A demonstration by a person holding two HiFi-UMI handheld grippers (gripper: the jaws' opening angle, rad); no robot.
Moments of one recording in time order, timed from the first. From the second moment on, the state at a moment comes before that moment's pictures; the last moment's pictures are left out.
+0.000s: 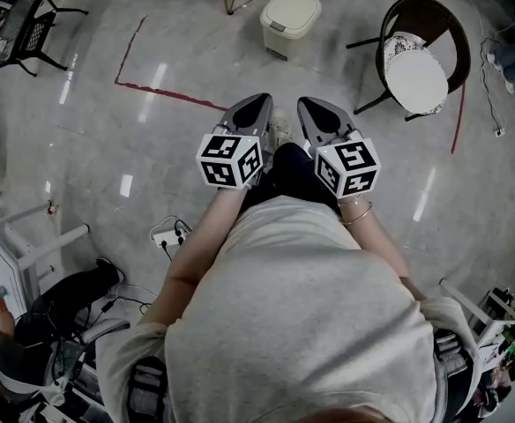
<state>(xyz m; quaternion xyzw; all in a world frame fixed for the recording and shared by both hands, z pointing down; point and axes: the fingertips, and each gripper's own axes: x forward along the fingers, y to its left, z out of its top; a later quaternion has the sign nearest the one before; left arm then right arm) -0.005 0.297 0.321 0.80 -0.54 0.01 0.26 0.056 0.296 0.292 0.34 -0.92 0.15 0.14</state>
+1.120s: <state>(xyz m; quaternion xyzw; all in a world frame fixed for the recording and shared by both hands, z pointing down) -0.060 0.001 0.350 0.79 -0.55 0.05 0.28 0.000 -0.021 0.323 0.29 -0.93 0.18 0.16</state>
